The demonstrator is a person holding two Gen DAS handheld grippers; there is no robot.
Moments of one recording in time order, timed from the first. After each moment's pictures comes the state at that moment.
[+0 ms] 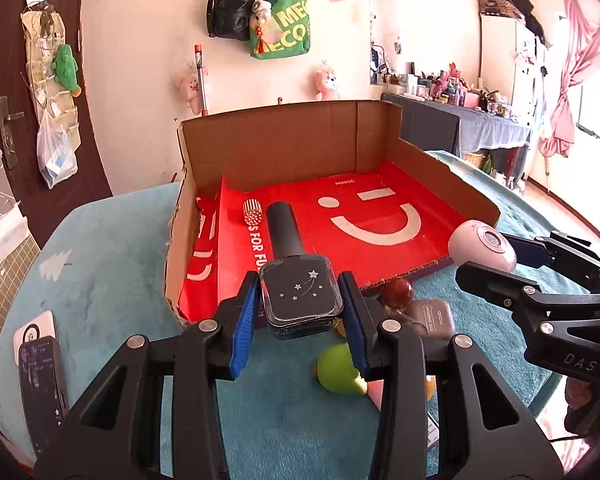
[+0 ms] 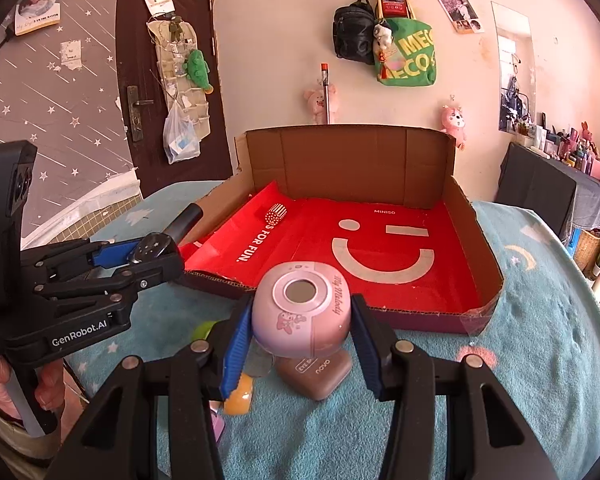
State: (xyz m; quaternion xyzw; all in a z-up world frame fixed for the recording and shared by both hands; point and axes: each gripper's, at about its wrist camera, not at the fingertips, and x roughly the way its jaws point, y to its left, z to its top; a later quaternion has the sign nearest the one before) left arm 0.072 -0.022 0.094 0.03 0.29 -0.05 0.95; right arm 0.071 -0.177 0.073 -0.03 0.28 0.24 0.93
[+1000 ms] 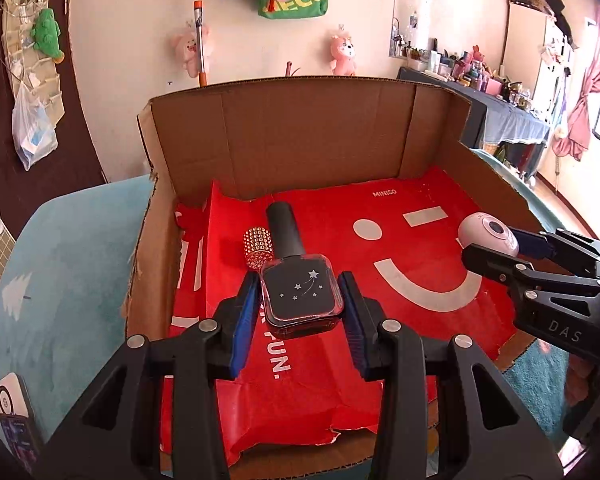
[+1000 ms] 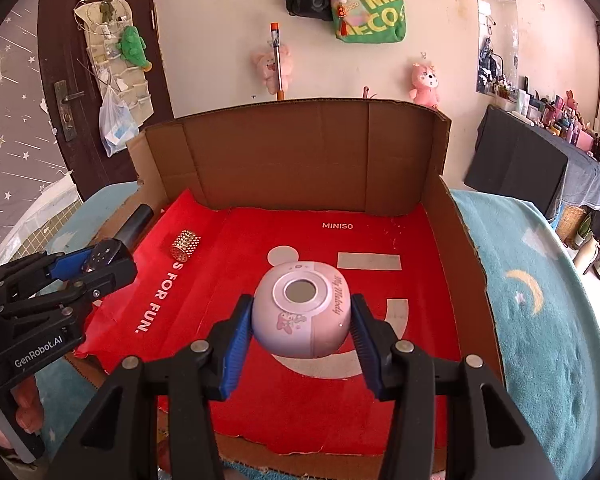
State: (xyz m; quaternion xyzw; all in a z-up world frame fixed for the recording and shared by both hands) left arm 0.212 -0.003 0.075 0.00 0.37 -0.04 0.93; right arm 0.227 -0.172 0.068 -0.03 0.36 0.17 0.92
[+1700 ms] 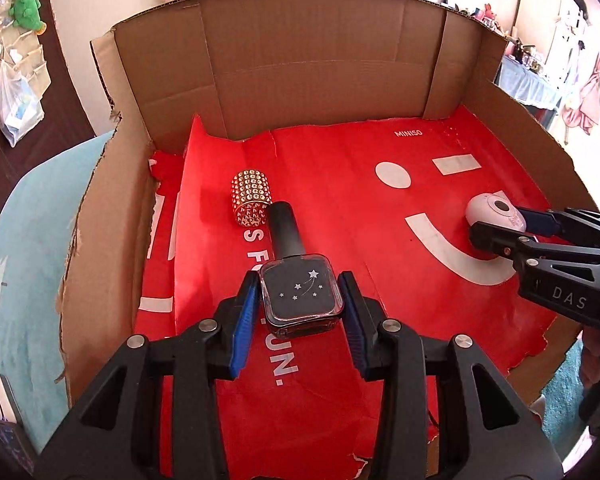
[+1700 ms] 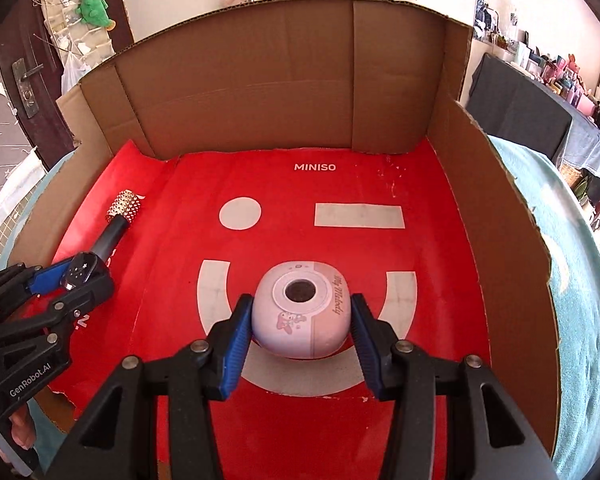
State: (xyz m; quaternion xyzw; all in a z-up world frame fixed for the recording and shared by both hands) left arm 0.245 -0.003 0.033 0.01 0.45 -0.04 0.89; right arm 0.275 -0.172 0.024 -0.04 0.46 0.14 0.88
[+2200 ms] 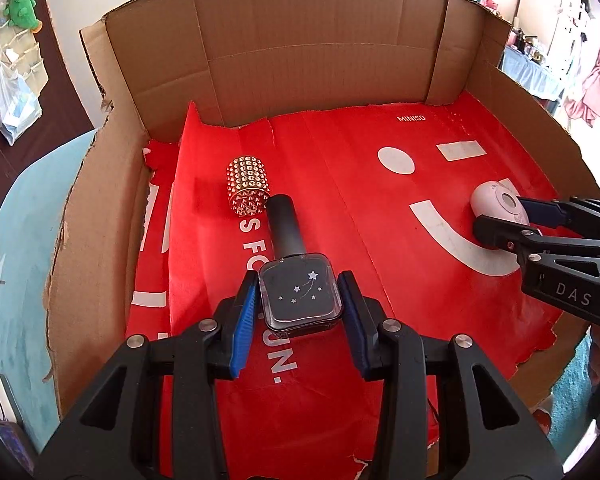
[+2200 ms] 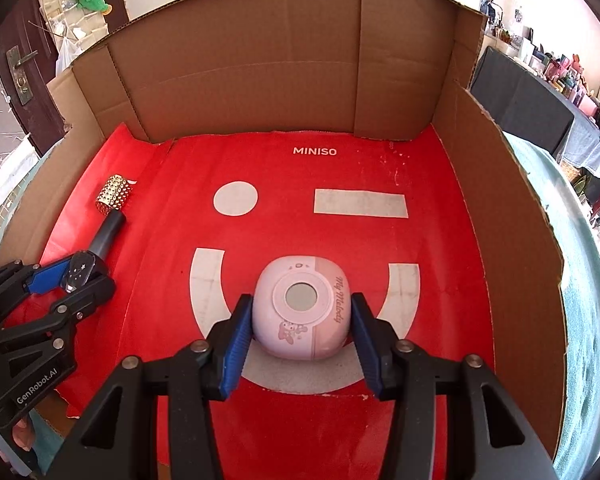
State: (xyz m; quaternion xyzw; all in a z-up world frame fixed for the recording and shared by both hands) left arm 0.245 -0.004 0.025 0.02 0.47 -0.04 0.88; right arm 0.281 -0.164 0.019 -0.05 0.48 0.13 0.87
